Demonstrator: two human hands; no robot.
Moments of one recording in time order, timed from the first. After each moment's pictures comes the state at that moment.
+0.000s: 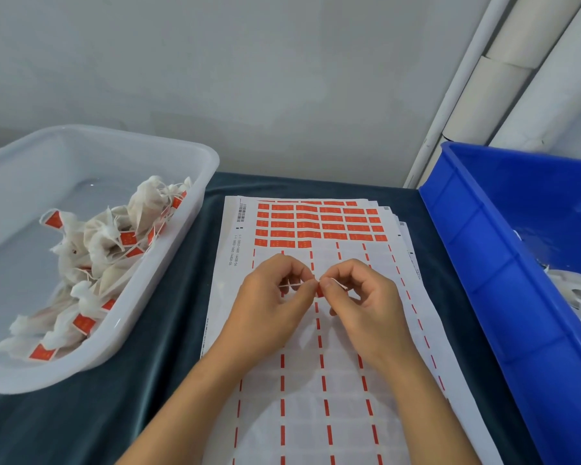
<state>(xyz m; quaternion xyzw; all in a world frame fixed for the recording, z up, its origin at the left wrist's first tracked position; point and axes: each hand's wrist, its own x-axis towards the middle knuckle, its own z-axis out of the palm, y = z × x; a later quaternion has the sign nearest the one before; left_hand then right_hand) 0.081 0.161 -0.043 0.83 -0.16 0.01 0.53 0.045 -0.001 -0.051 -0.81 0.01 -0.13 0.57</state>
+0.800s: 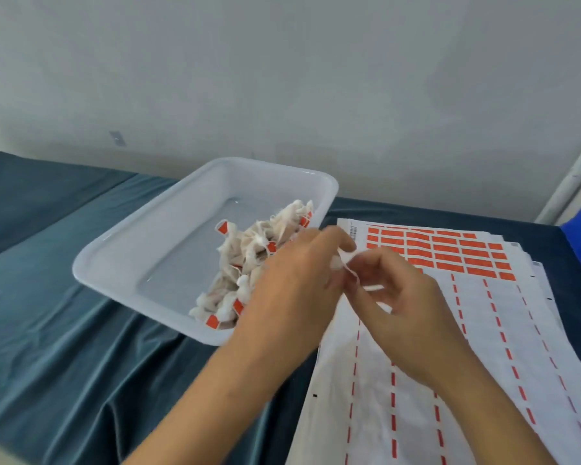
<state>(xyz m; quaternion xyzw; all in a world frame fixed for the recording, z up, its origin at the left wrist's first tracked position) 0.041 0.251 0.060 0.92 -0.14 0.19 0.32 0.049 0.094 0.018 -0.81 -0.16 -0.10 0.55</state>
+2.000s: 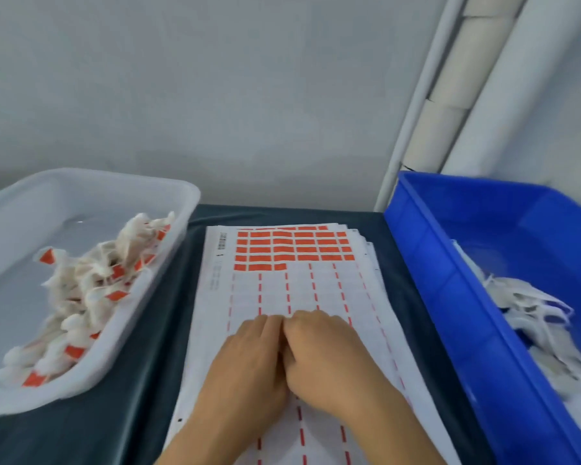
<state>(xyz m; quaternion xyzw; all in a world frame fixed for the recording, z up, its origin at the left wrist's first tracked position) 0.022 0.163 -0.040 0.93 -0.24 0.06 0.28 0.004 0.031 0.011 -0.99 -0.04 0.04 0.16</state>
